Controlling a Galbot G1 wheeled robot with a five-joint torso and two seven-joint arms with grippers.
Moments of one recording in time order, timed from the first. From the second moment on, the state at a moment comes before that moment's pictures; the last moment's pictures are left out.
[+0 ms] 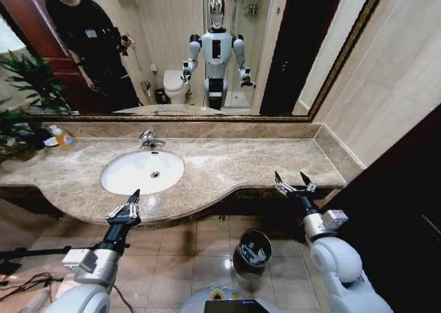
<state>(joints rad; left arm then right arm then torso) 1.83 -1.36 -0.81 -2.47 -0.37 0.17 0.05 -1.52 1.28 0.68 2.25 0.40 -0.17 0.07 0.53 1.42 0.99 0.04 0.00</state>
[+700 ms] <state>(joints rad) 1.83 -1.36 -0.81 -2.47 -0.37 0.17 0.05 -1.52 1.28 0.68 2.25 0.40 -0.17 0.07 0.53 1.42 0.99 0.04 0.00</state>
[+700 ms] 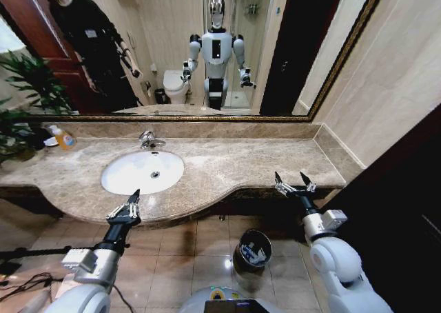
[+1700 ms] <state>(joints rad) 1.83 -1.36 -0.81 -2.47 -0.37 0.17 0.05 -1.52 1.28 0.68 2.25 0.40 -0.17 0.06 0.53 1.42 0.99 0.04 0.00</state>
